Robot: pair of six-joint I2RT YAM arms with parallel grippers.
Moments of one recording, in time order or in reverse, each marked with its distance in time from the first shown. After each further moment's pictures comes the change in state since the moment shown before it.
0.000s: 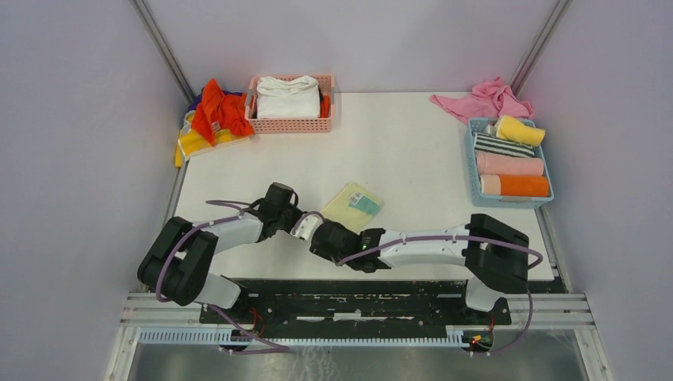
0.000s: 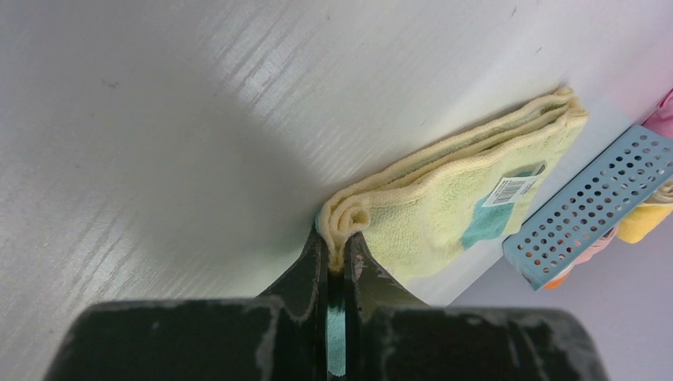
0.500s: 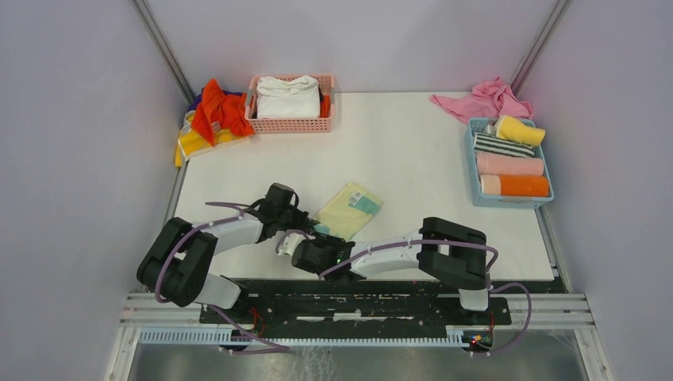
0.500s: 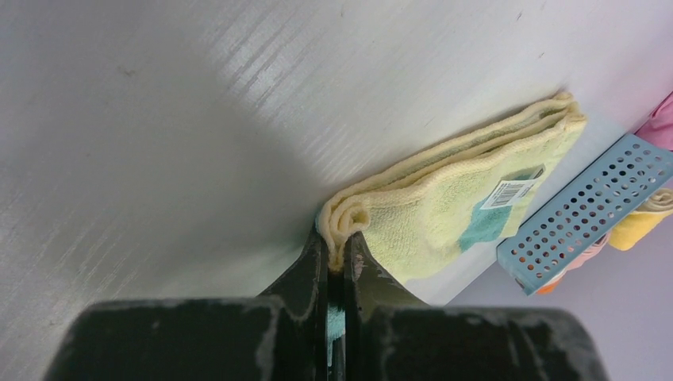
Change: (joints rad) left arm -0.005 -0.006 -0.003 -0.009 -0.011 -0.040; right arm 0.096 0.250 0.108 0.037 0.244 -0.106
